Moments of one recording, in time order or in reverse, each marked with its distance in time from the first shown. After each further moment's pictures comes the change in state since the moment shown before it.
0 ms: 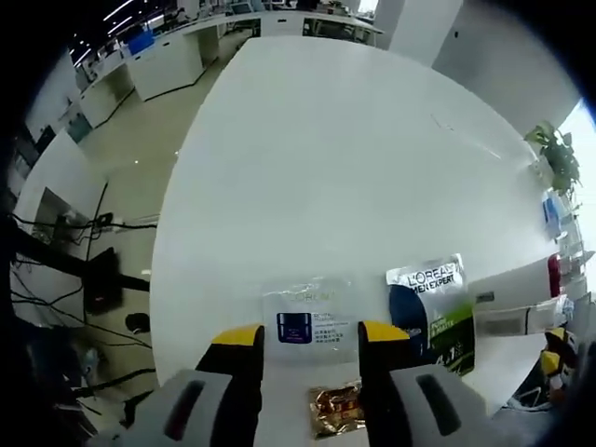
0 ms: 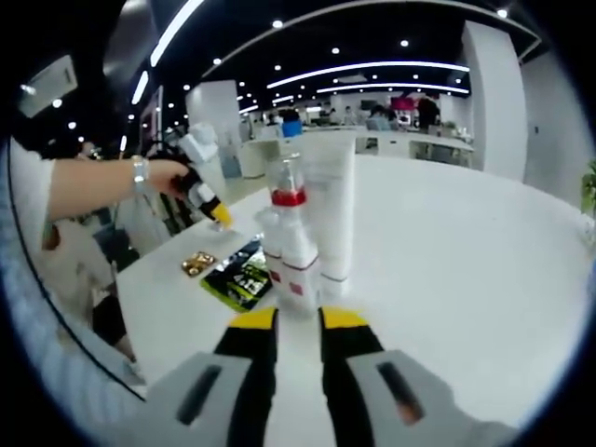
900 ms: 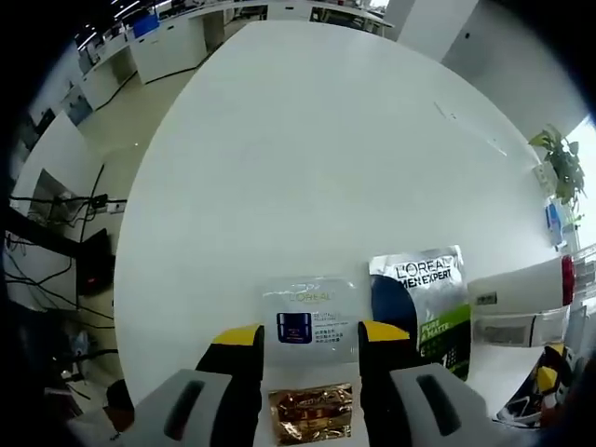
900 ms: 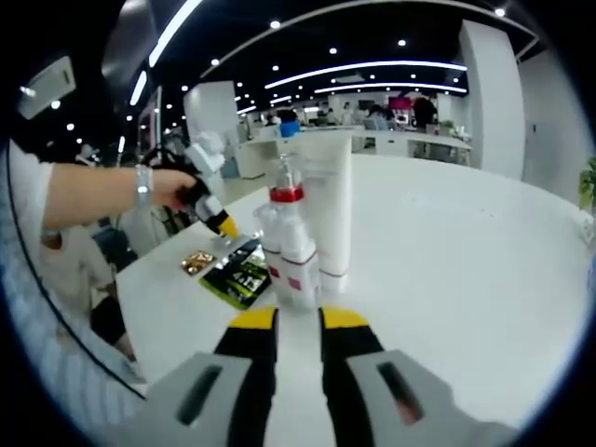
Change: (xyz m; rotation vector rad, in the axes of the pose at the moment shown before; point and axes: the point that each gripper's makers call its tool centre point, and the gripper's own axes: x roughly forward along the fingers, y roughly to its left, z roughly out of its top) left arm 0.027 -0.019 -0.015 -0.048 0.047 0.009; right arm -0.004 -0.001 -0.005 0.010 -0.003 -0.011
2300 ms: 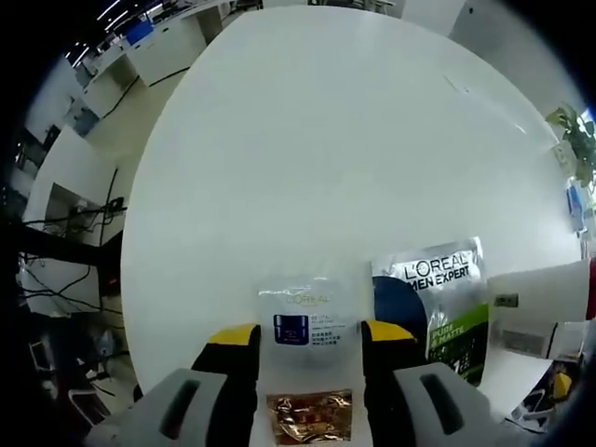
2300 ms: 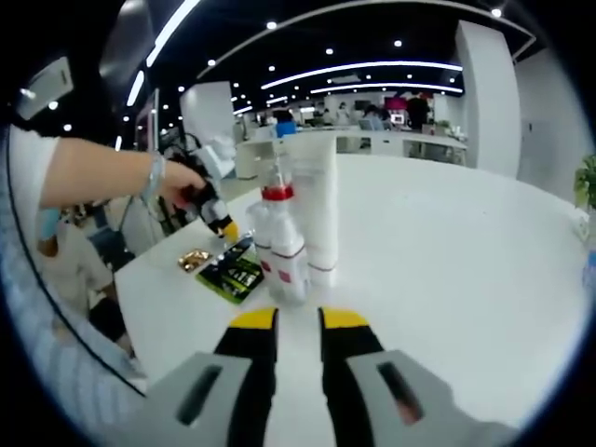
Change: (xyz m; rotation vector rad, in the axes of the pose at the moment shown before) left arm 0.008 -0.003 0.001 0.048 0.085 0.126; right arm -0.014 -0.011 -0.004 0.004 0.001 -0.020
